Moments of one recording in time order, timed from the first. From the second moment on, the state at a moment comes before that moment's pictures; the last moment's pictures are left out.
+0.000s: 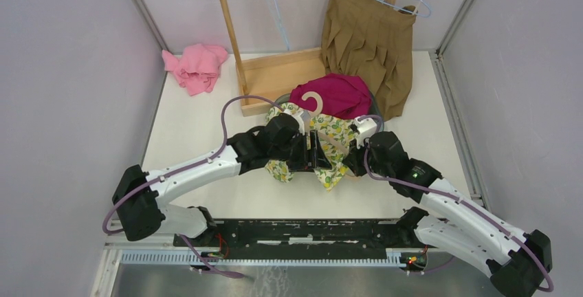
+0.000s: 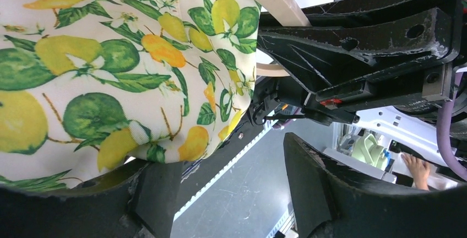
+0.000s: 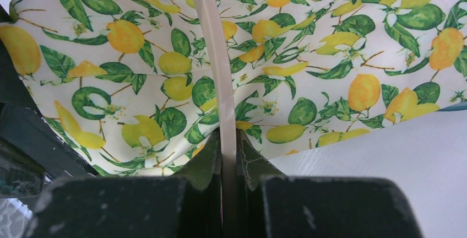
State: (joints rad) left arm -0.96 1.33 1.01 -0.36 0.24 -0.96; right arm 0.70 0.82 0.60 -0.40 0.01 0.25
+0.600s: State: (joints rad) left arm -0.96 1.32 1.01 -0.40 0.19 -0.92; right arm 0.70 0.82 0.60 -0.39 0.01 0.26
